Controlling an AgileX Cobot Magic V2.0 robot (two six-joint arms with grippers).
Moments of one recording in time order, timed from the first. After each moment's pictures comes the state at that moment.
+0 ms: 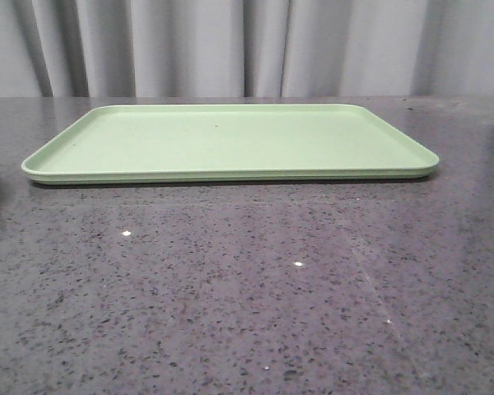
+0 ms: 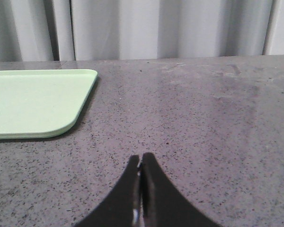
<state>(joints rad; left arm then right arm) 0.03 0.00 0.00 -0.02 0.14 -0.10 0.04 -0.01 0.03 -0.03 0.09 0.13</state>
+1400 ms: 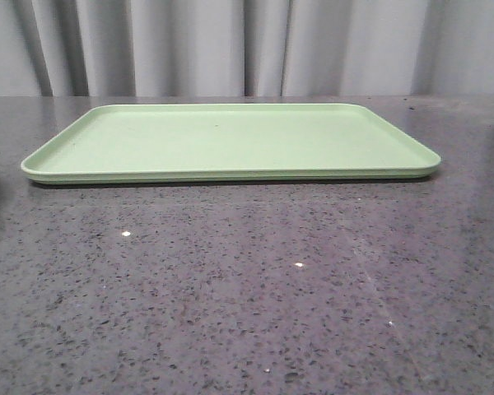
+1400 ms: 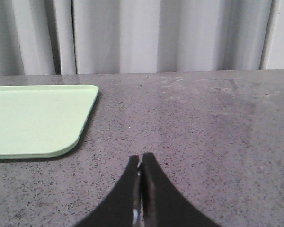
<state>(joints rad) 0.03 0.00 -0.06 -0.05 0.16 -0.10 0.04 -0.01 -0.07 -0.03 0.16 0.13</state>
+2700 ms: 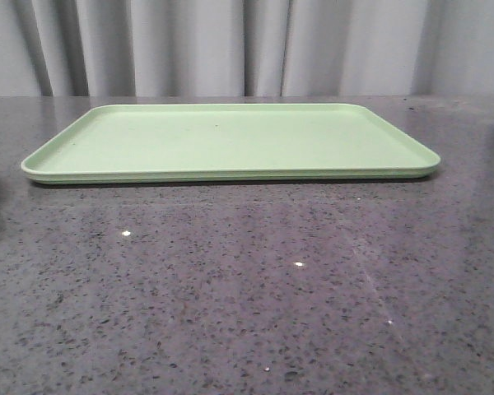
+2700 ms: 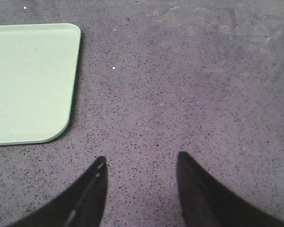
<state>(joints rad) 0.03 0.77 -0.80 -0.06 0.63 -0.10 0.04 0.62 -0.71 -0.03 0.66 0.13</state>
